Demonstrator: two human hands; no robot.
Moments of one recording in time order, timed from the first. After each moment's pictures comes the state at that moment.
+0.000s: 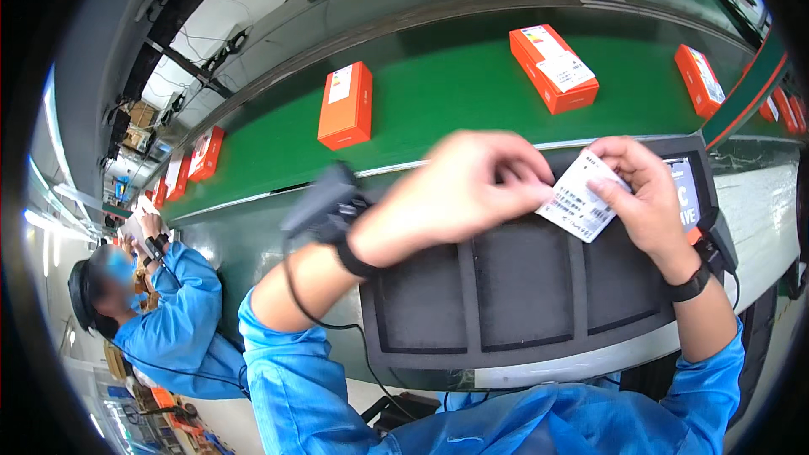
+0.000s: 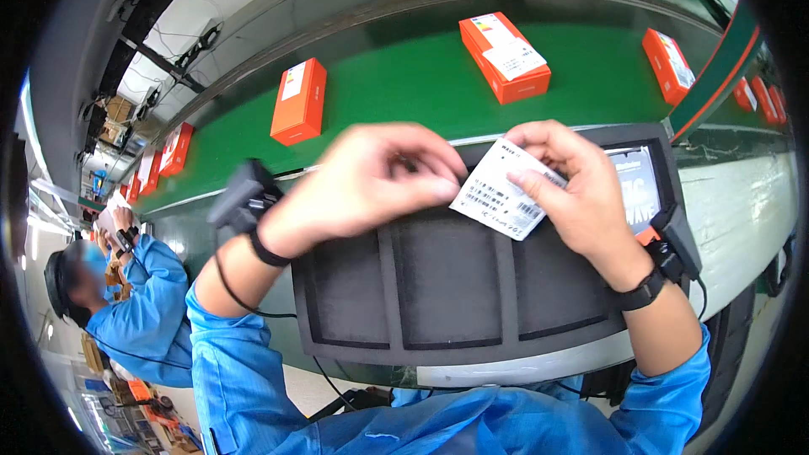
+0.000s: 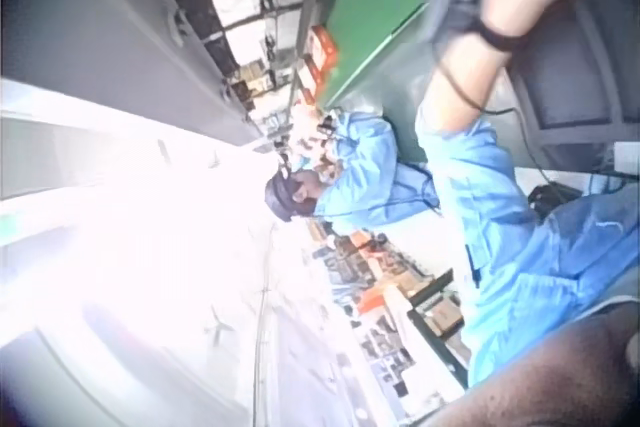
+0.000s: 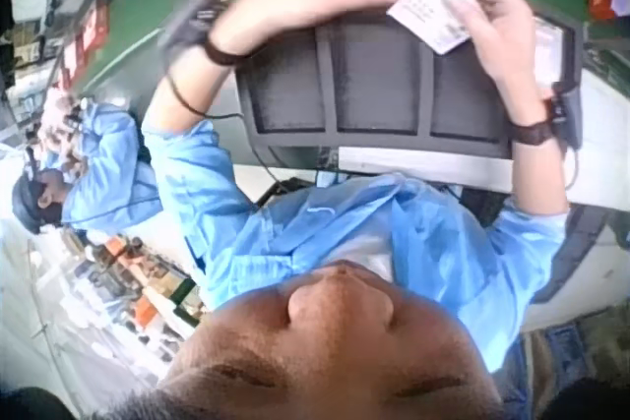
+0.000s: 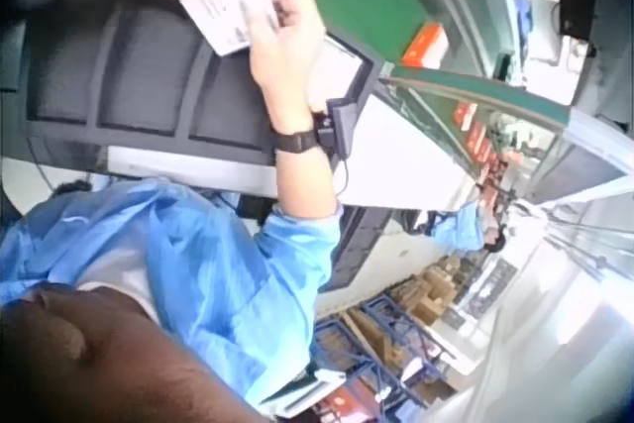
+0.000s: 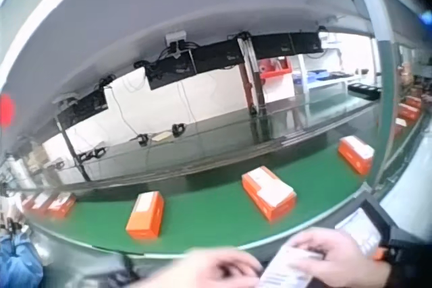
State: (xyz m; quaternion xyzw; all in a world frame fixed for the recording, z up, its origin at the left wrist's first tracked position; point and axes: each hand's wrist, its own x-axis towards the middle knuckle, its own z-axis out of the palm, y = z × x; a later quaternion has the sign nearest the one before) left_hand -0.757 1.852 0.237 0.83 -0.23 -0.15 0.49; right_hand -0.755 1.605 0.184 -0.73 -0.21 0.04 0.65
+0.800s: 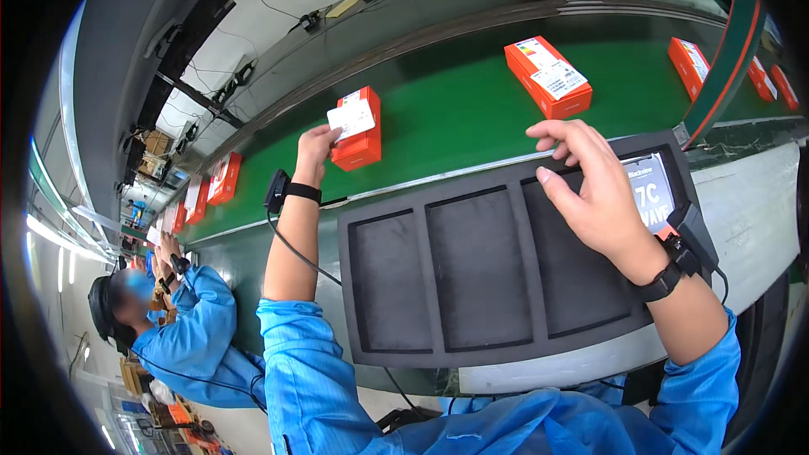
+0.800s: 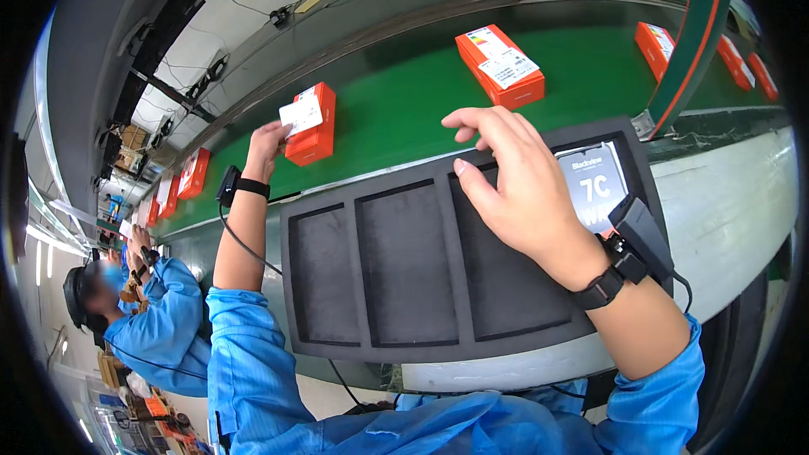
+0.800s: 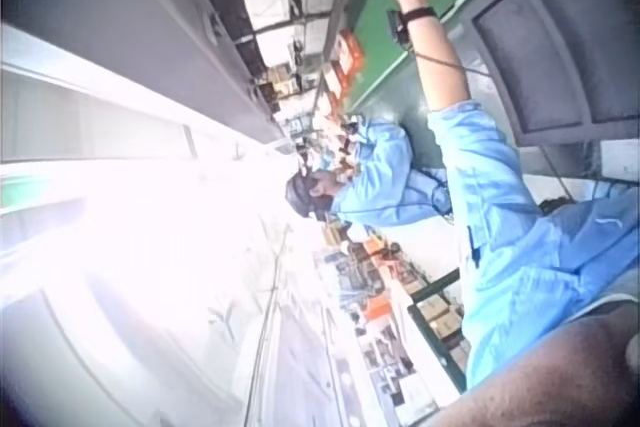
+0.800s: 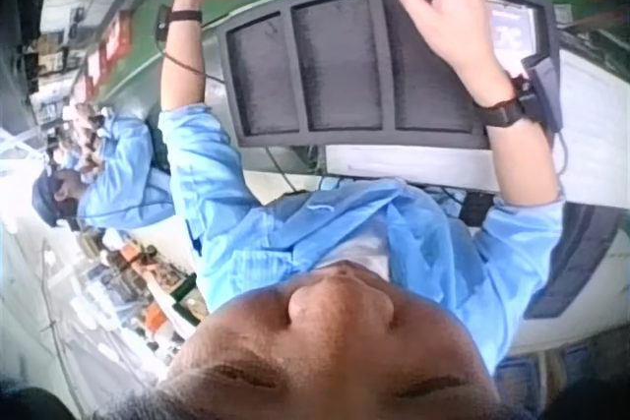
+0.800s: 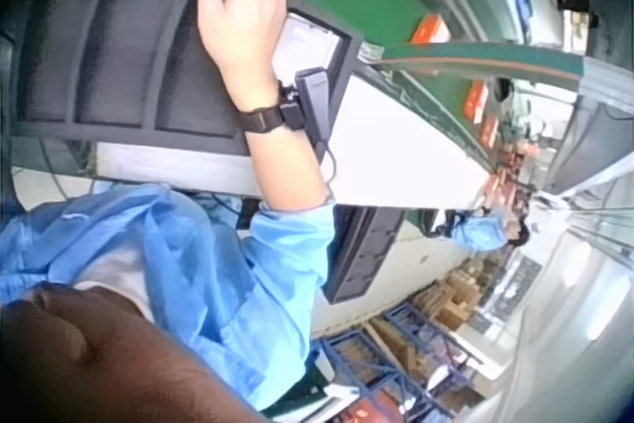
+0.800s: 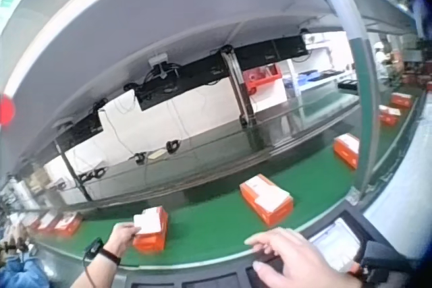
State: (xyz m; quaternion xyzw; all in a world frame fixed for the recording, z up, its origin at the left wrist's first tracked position) left_hand -0.646 2.130 0.132 0.82 0.19 0.09 0.53; right_hand -0.768 1.653 0.190 -0.80 -0.26 -0.16 0.52
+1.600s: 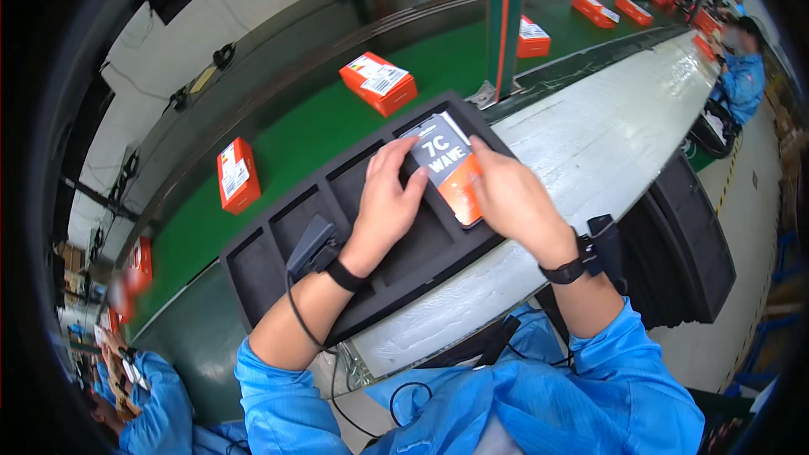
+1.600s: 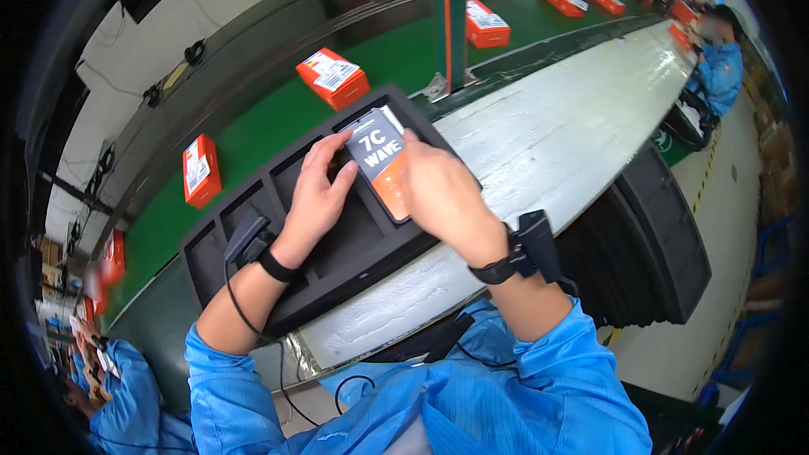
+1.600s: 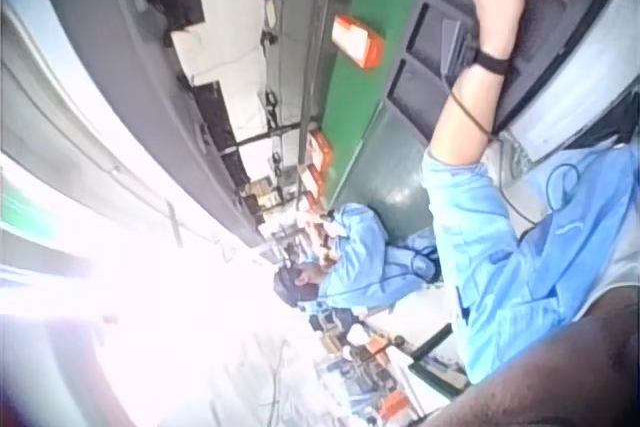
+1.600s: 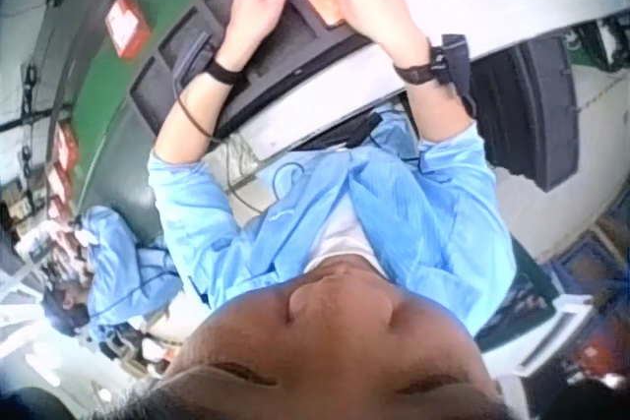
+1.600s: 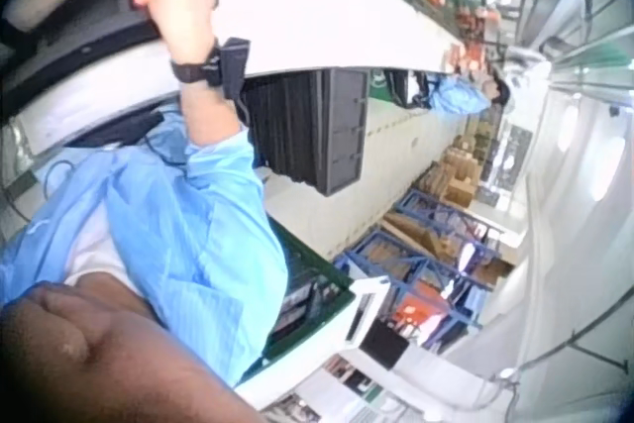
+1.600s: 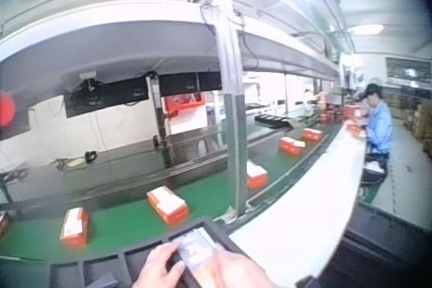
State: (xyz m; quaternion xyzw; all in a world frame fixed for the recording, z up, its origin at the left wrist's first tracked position) left_hand -0.794 1.761 0.142 0.85 -0.31 0.13 0.41; right_hand -0.857 1.566 0.147 -0.93 -0.09 -0.23 0.27
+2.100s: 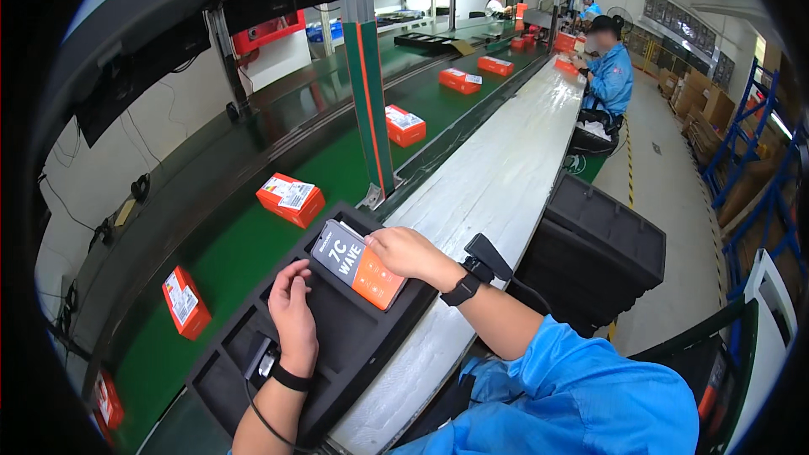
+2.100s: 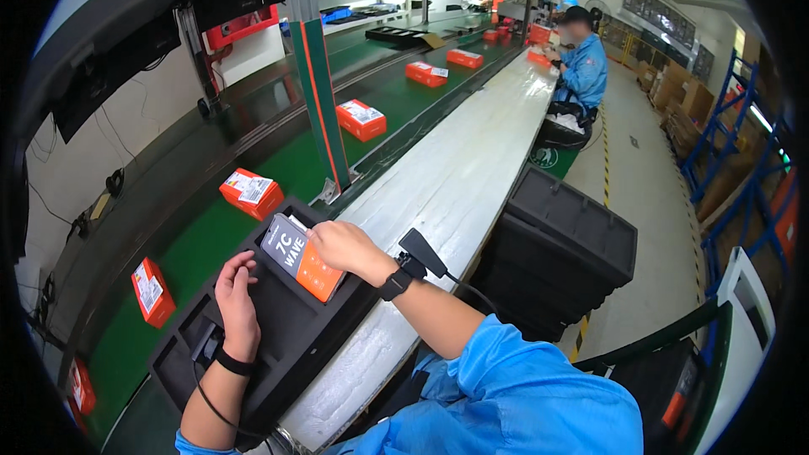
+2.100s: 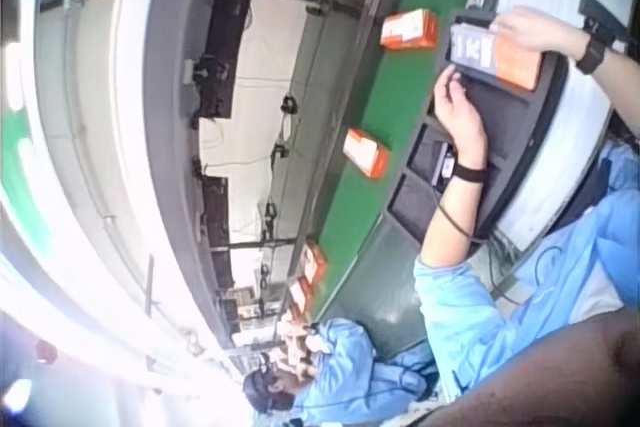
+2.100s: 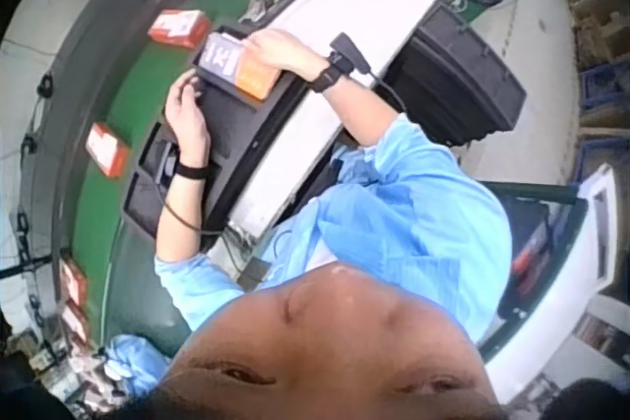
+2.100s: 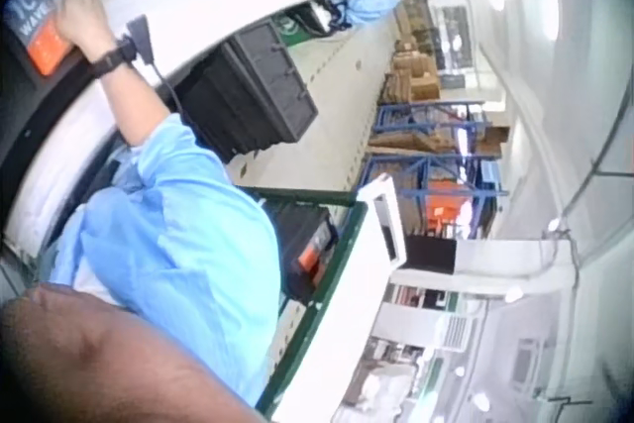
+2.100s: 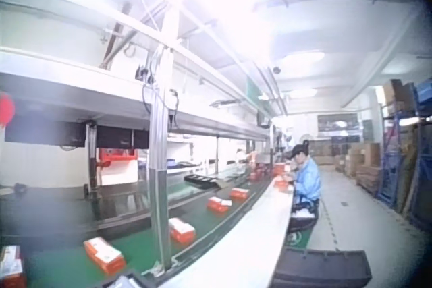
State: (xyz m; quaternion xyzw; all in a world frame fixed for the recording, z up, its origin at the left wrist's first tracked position) left_hand -0.814 1.786 0.153 0.66 -0.19 0.03 0.73; right_hand -0.842 1.560 0.163 -0.94 0.00 -0.11 0.32
